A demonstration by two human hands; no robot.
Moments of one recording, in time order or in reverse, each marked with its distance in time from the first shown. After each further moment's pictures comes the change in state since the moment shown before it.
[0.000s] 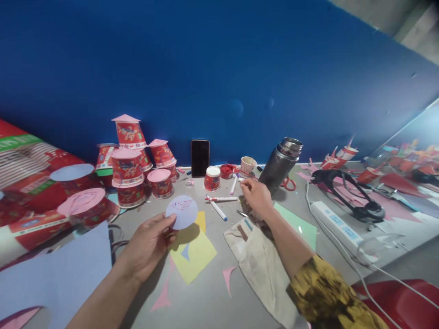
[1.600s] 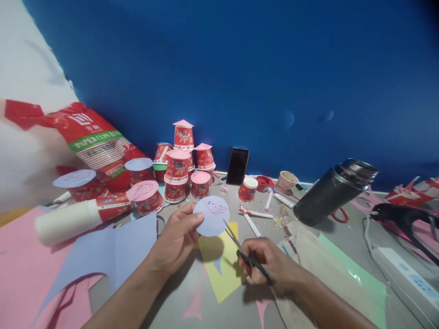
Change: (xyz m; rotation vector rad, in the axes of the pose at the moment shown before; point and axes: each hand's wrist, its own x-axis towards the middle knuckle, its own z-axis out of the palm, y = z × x) left_hand -0.006 0.018 -0.014 -0.187 -0.176 0.212; right_hand -0.080 -0.056 0.028 1.057 -1.039 0.017
